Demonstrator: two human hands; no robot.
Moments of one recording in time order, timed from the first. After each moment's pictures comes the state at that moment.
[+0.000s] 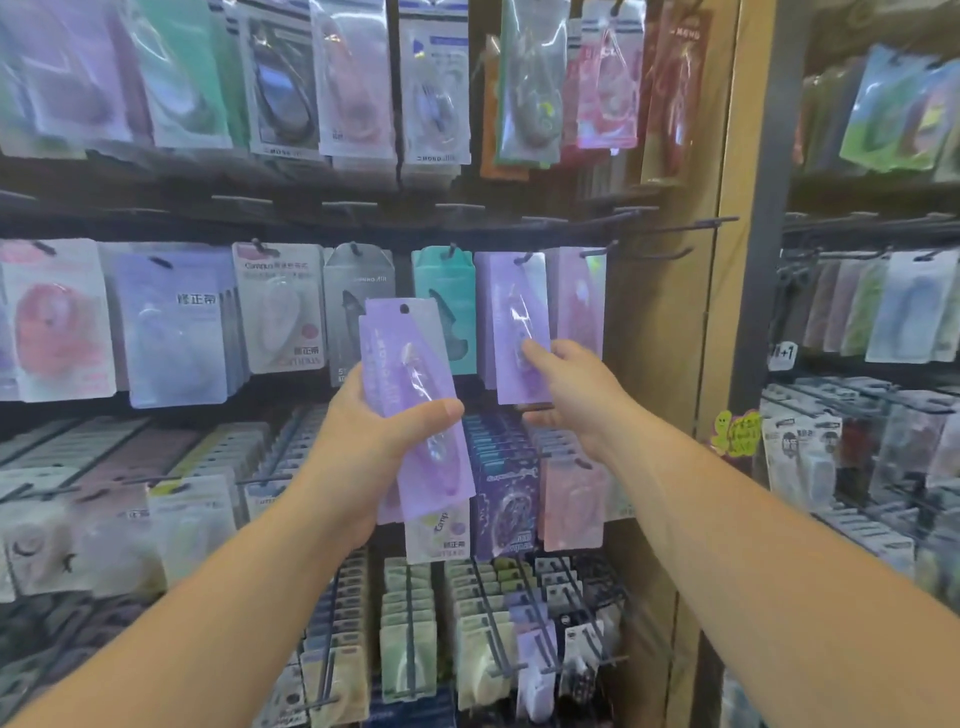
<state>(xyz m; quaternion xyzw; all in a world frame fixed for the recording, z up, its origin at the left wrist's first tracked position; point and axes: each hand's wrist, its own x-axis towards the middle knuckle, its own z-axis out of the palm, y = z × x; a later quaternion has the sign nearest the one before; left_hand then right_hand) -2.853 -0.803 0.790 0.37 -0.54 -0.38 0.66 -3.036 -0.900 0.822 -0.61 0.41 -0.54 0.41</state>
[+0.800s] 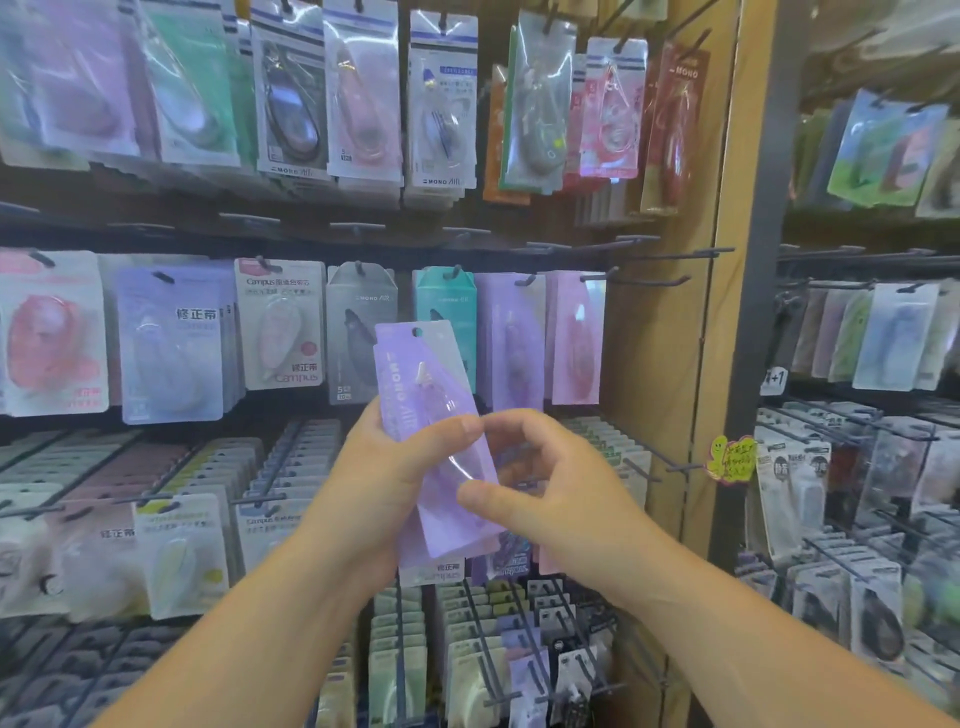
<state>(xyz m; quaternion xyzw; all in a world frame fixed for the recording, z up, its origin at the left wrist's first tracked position) -2.867 -0.792 0.790 0.28 -0.52 -0.49 0.64 -3.037 -0.814 0.781 -0.77 0.30 -0.47 0.30</state>
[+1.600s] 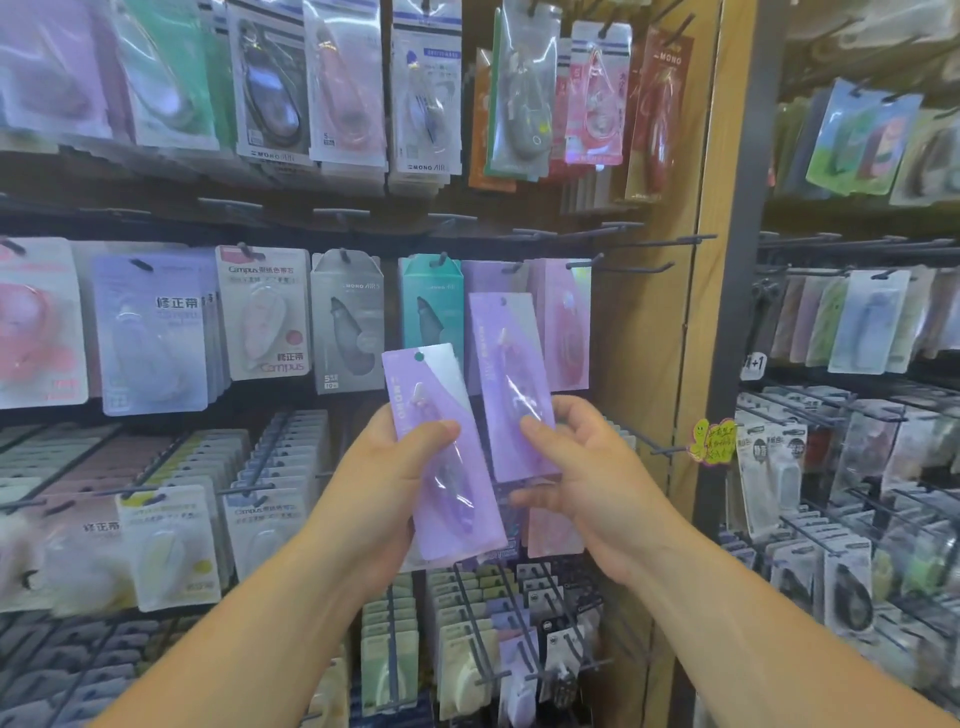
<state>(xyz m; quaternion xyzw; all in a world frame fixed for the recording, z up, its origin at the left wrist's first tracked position) -2.872 -0.802 0.774 0.35 -0.48 -0.48 0.64 -3.048 -0.830 0.775 -0.58 0.28 -0.56 0.51</state>
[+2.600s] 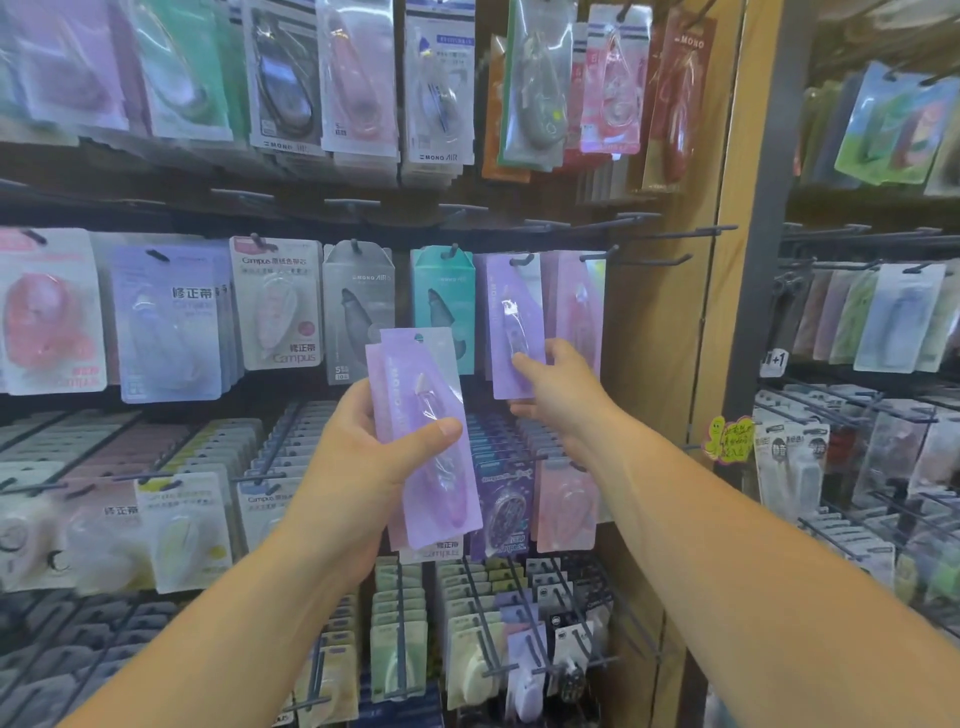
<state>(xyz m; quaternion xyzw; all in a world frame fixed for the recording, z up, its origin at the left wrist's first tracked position) -2.854 -0.799 0.771 0.35 -0.52 -0.39 0.68 -3.025 -0.921 0.815 -0.60 0.41 -0.56 0.39</state>
